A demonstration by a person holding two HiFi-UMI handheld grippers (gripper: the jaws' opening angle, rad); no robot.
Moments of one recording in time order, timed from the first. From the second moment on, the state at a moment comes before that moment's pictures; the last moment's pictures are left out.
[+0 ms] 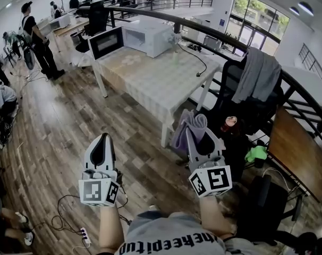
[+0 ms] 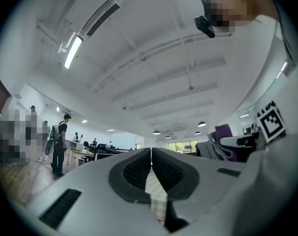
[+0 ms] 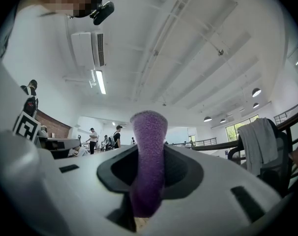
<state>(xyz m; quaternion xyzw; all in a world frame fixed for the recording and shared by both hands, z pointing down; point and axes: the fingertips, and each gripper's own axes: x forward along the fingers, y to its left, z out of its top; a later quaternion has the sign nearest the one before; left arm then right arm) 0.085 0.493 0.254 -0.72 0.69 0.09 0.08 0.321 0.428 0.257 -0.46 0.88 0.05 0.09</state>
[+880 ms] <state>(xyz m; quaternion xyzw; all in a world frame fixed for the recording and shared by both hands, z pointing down) 0.007 0.388 0.268 -0.71 0.70 0.09 0.07 0.239 0.315 0.273 -0.44 0.89 0.05 0.08</state>
